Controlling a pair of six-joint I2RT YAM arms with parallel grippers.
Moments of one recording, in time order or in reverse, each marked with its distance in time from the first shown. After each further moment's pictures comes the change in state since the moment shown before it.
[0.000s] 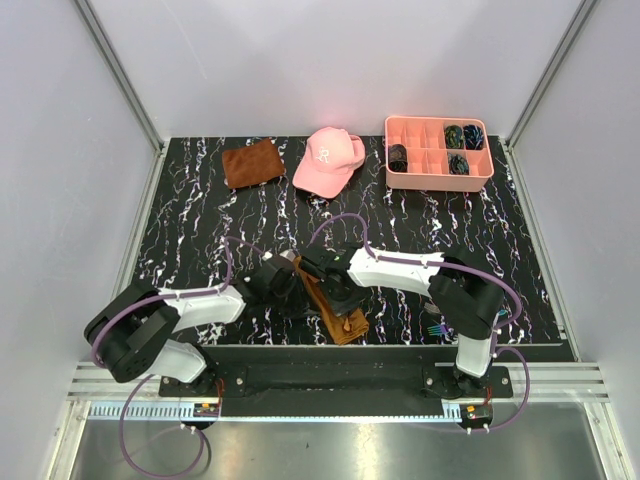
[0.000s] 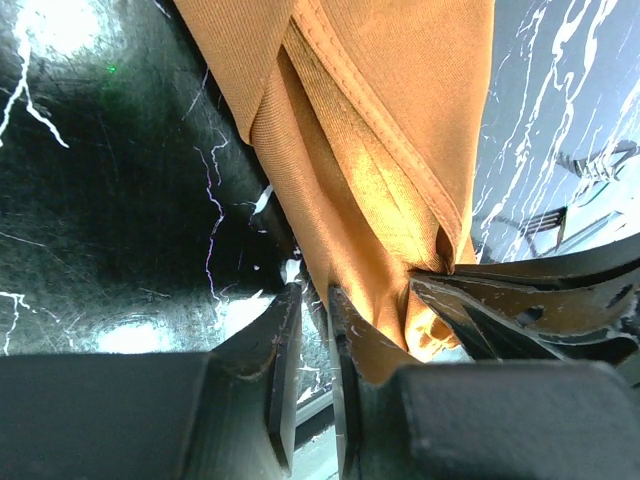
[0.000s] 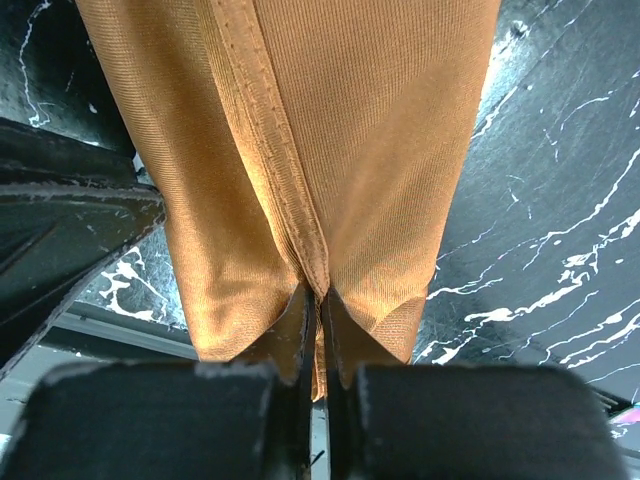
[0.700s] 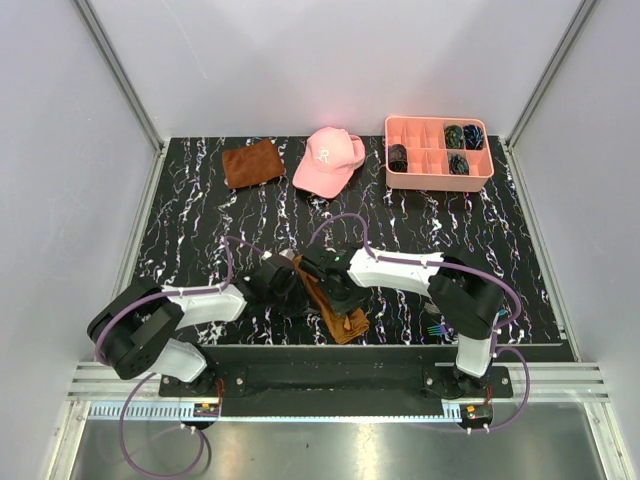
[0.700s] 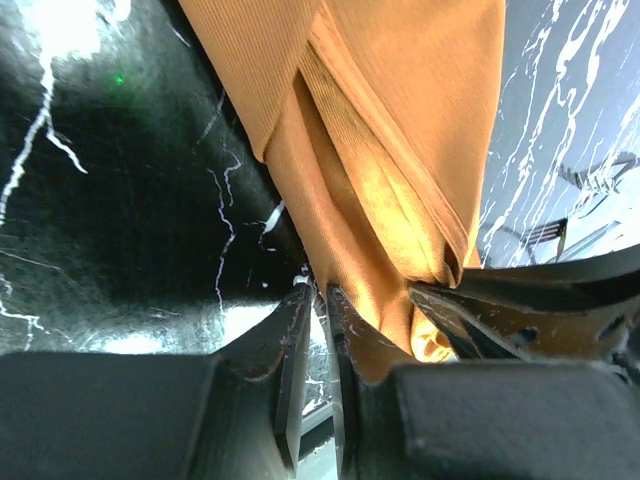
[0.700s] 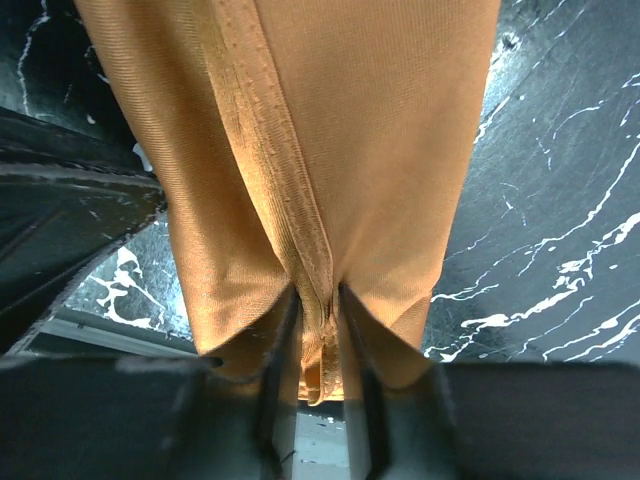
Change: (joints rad) left arm 0.014 0.027 0.000 0.026 -0.001 0.000; right arm -0.001 0.001 -0.008 0.016 0.012 0.000
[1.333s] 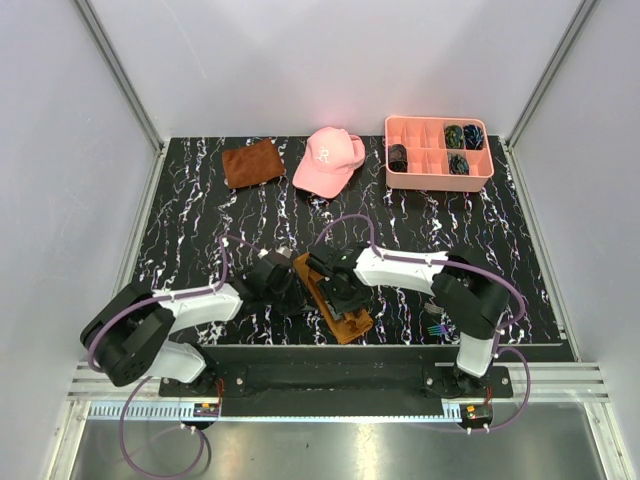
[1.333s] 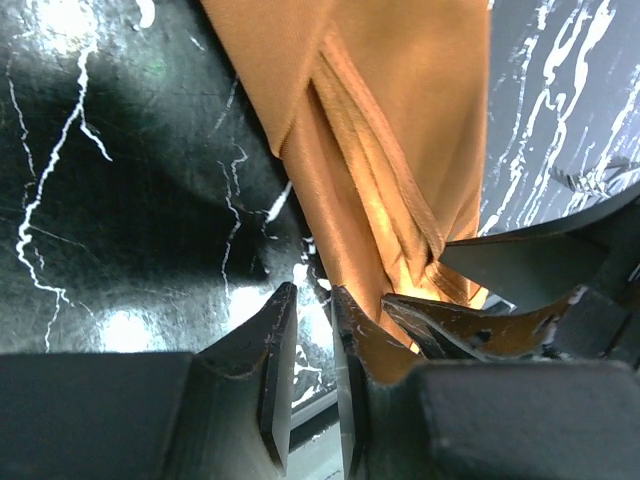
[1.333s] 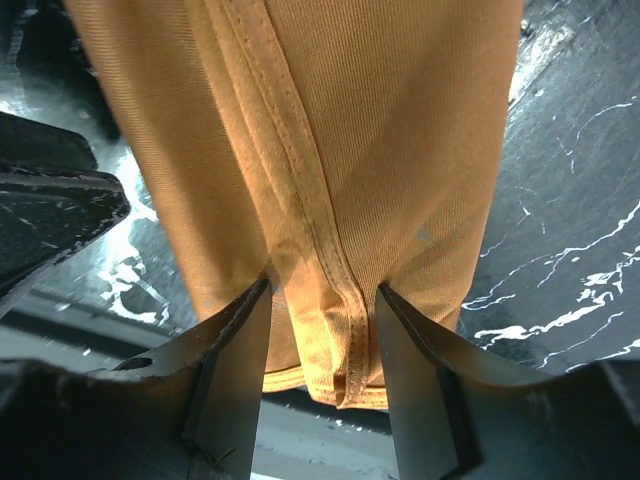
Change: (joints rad) left arm 0.019 -0.057 0.013 -0.070 -0.004 0.014; right arm -0.042 -0.031 -0.058 0.058 -0.087 0.000
